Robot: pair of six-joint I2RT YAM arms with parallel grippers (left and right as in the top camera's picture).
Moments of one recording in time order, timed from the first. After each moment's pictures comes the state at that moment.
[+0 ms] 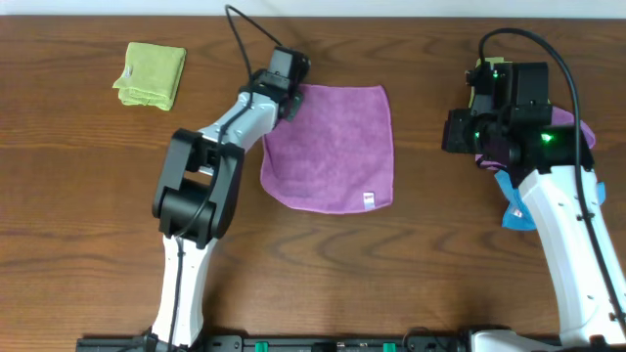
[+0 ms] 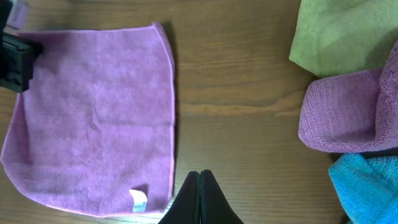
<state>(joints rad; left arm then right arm) -0.35 2.34 1.68 -0.32 -0.22 0.20 0.07 1.42 1.31 -0.86 -0.08 0.17</state>
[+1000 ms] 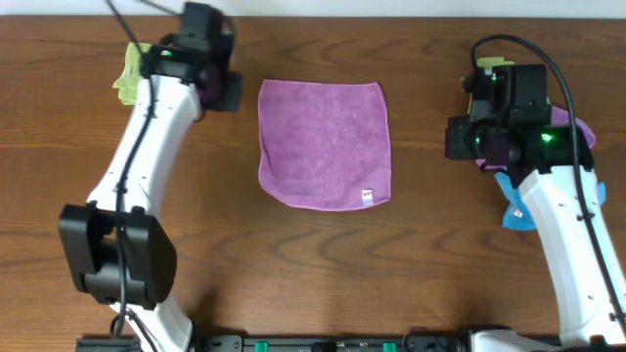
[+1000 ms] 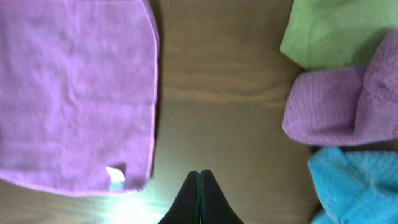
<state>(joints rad) -0.14 1.88 1.69 -0.99 0.01 -0.02 0.06 1.42 1.31 -0.93 -0.04 0.05</state>
